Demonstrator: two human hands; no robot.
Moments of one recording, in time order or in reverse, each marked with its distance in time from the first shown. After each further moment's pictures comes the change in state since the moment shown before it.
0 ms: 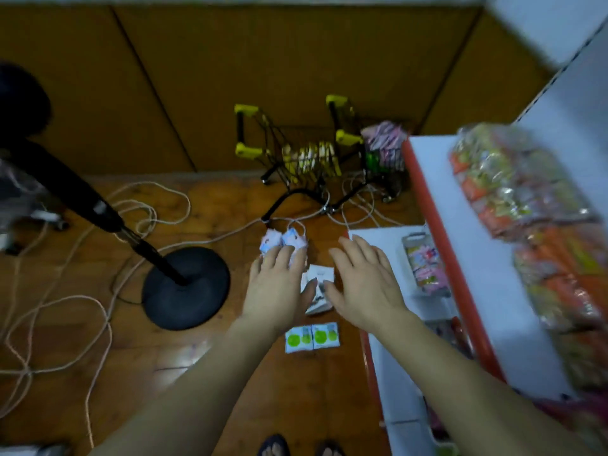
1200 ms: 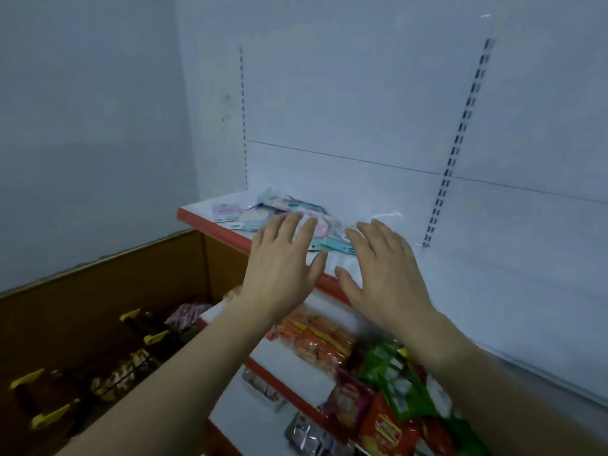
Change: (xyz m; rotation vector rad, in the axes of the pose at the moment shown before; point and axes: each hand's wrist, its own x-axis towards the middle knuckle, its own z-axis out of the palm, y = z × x) left_hand -0.055 0.281 -0.429 -0.287 0.502 0.955; right_hand -0.268 -0.051 -0.461 -0.445 0.660 0.746
